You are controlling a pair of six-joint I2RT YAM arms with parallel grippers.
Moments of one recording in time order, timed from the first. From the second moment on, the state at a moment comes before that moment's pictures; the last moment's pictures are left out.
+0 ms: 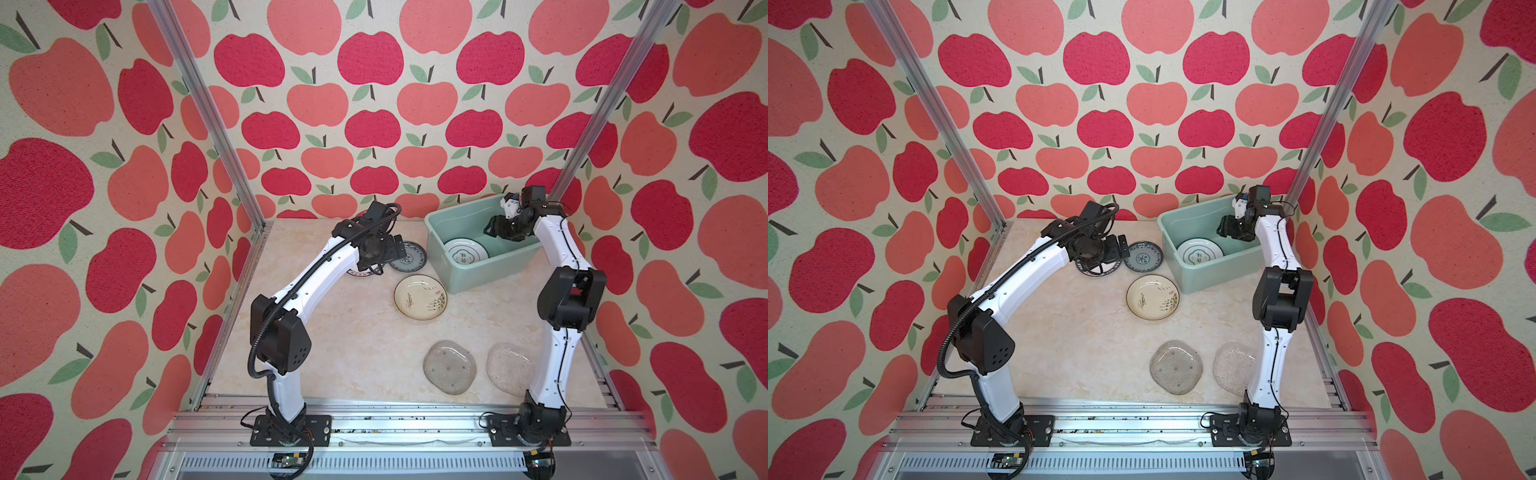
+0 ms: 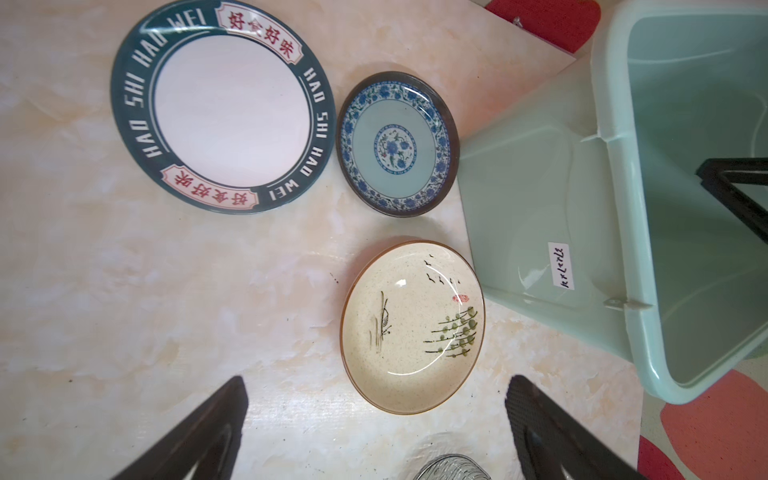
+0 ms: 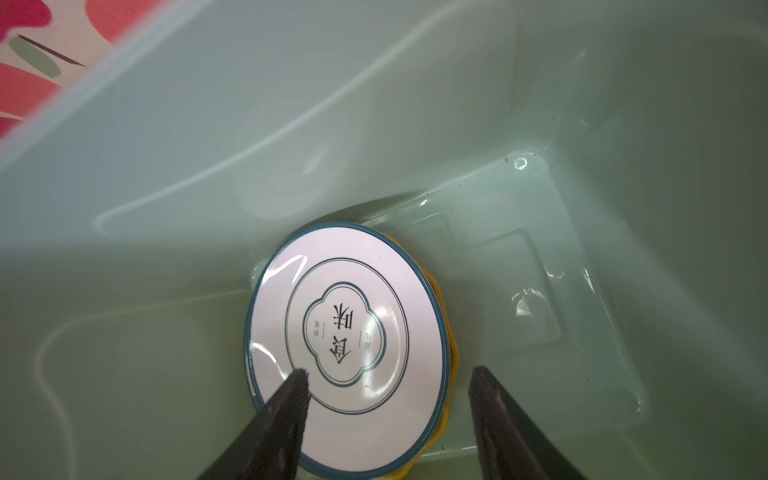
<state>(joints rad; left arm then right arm) -0.54 1.83 1.84 -1.00 -0.01 -0.72 0.00 2.19 2.15 -0.91 -0.35 0.05</state>
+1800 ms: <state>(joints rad) -0.04 2.20 1.54 -0.36 0.47 -0.69 0.46 1.25 1.10 -0.28 -0.62 0.38</state>
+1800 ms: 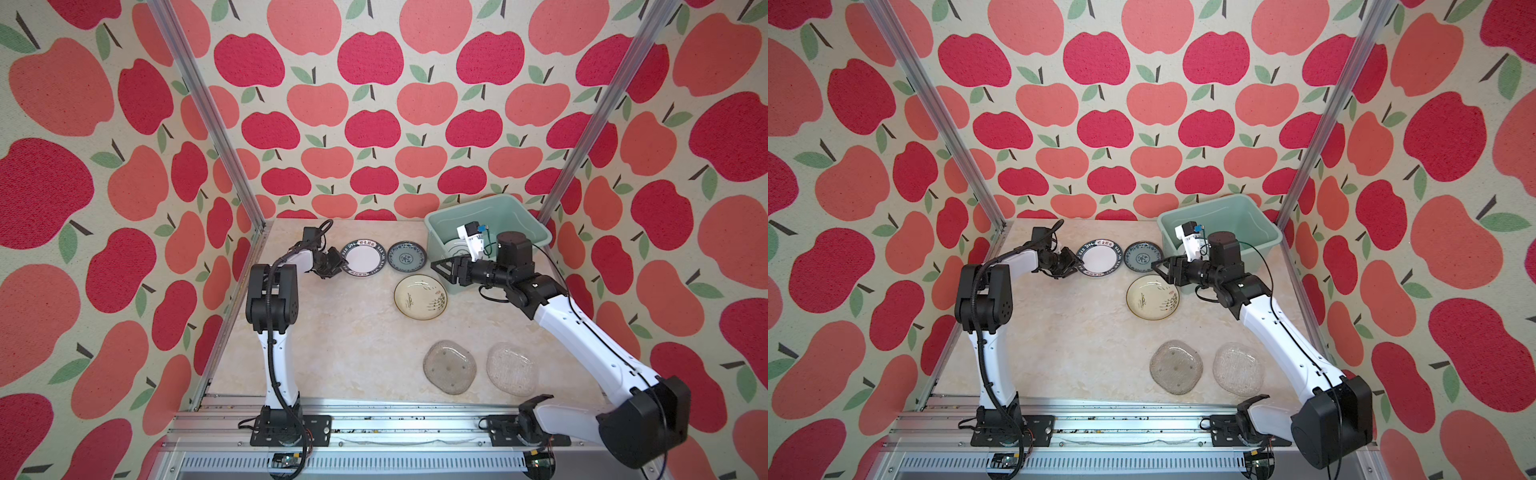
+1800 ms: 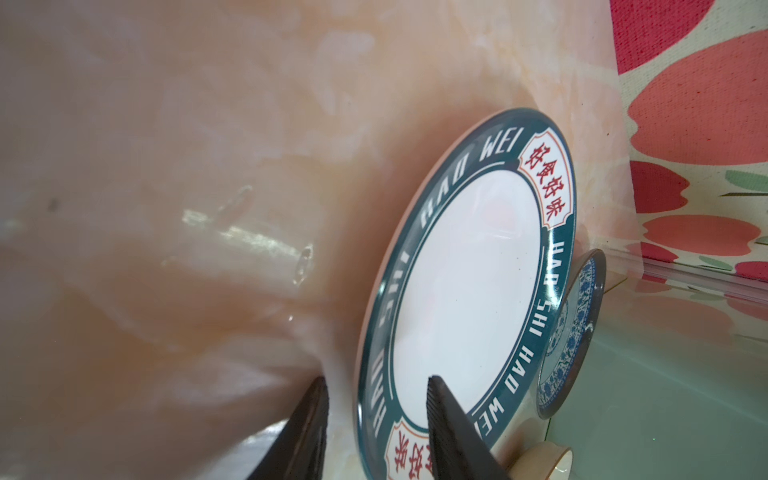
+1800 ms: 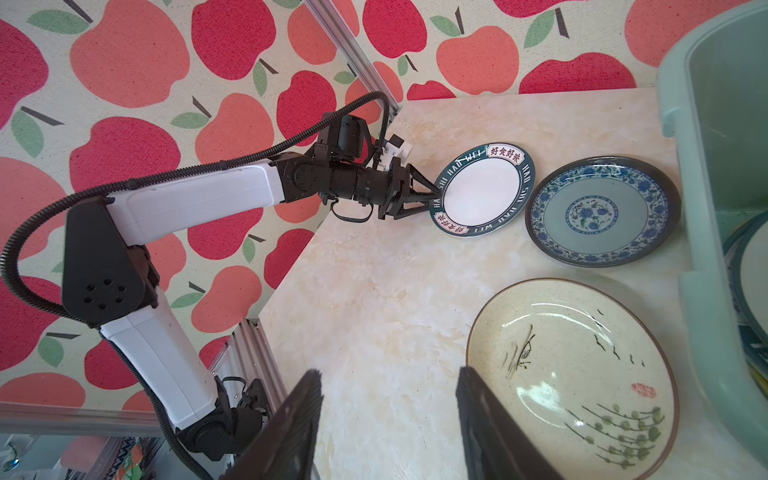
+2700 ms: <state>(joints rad) 0.00 1.97 1.28 -0.23 0.44 -0.80 0.47 1.28 1.22 -0.38 -0.57 0.38</state>
